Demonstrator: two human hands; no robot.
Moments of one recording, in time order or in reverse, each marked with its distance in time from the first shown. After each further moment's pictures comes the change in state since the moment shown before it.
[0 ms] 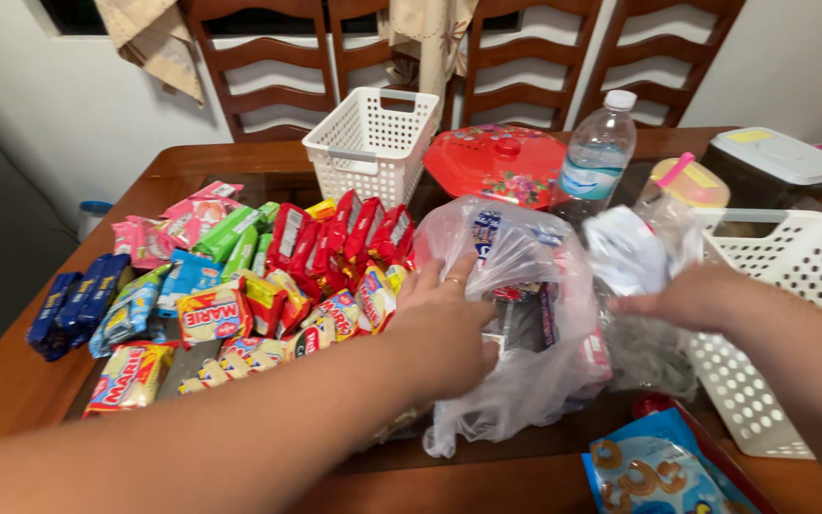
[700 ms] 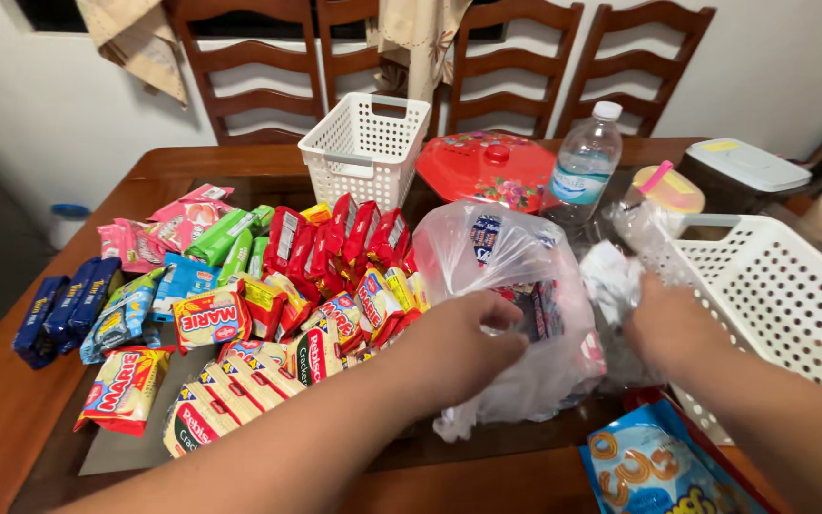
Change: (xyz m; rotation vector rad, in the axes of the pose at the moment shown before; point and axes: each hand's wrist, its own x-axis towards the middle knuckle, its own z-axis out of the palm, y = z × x) left_hand -0.019 0.001 0.002 -0.984 -0.040 -0.121; right_hand -0.078 -0.041 0.020 0.240 0.320 0.117
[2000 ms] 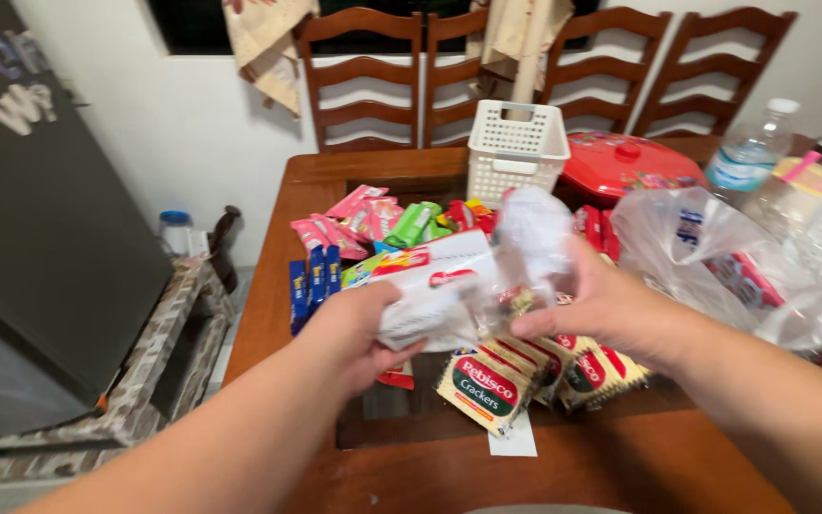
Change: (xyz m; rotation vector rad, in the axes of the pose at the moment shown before) left_hand -0.145 -0.162 -0.266 -1.106 0.293 -0.409; right_hand -0.216 -0.318 -0.049 1.061 -0.418 -0.620
